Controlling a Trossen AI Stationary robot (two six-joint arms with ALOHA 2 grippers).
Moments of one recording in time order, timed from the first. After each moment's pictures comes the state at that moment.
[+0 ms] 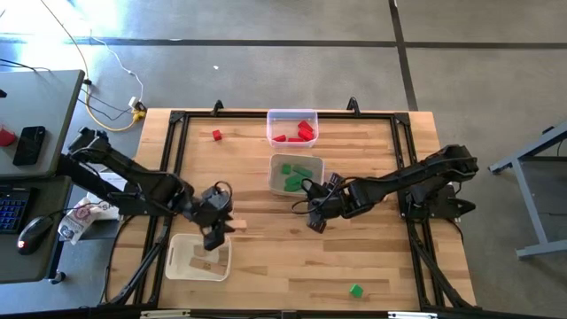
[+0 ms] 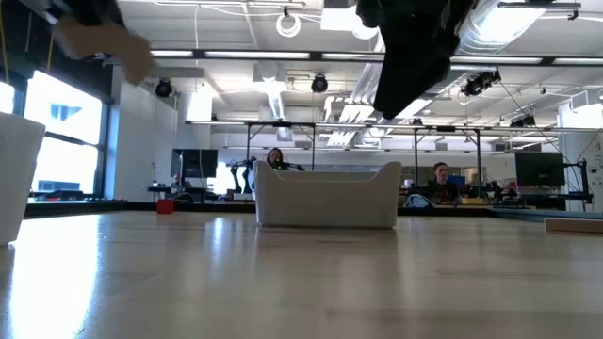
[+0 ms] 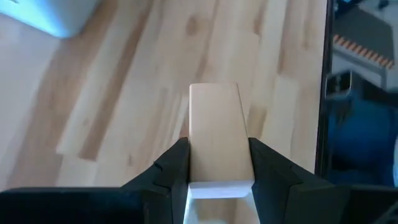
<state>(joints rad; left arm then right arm) -0.38 1.16 0.92 -0.71 -0.17 -0.75 0.29 1.64 1.26 -0.78 0.41 0.63</state>
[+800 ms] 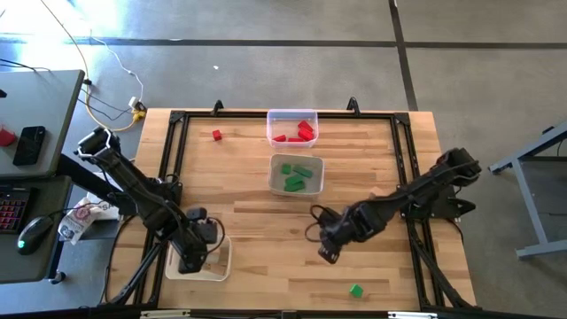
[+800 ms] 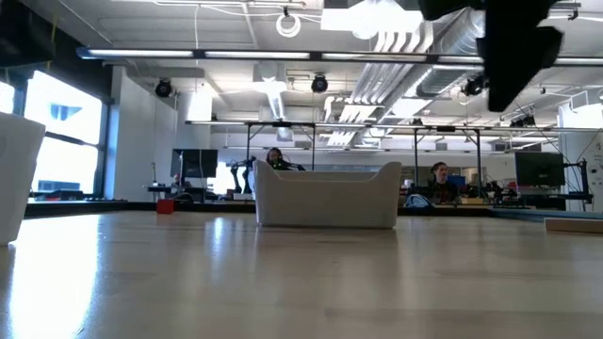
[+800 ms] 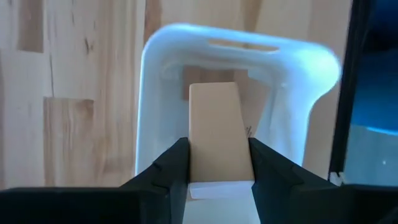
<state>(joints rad) -0.65 1.28 0.91 -0.89 -0.07 -0.84 0.48 1.64 1.26 -0.84 0.09 1.06</state>
